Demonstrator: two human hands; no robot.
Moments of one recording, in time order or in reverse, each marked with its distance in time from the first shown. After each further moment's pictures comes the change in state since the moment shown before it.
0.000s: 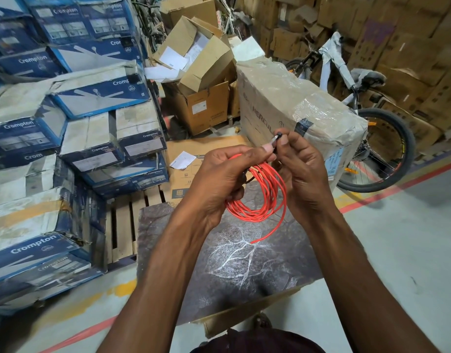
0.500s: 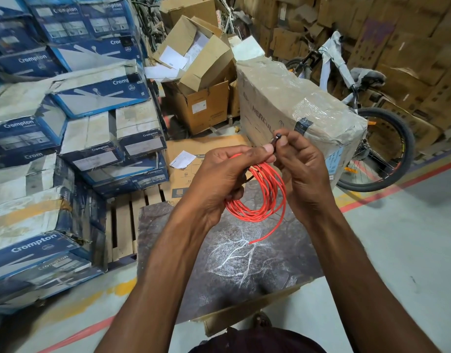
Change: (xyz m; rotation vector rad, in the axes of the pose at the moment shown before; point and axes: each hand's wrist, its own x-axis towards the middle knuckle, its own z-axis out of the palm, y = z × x) left_hand -0.003 0.001 0.000 0.033 -0.017 -0.010; right_hand -0.003 0.000 -0.001 -0.053 -0.024 -0.043
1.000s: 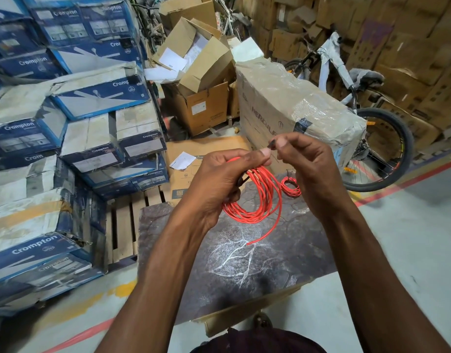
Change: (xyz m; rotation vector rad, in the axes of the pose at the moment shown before) left_hand -0.002 -0.003 -0.002 0.060 0.011 -0.001; right_hand -0.001 -0.024 -0.011 -0.219 -0.093 -0.045
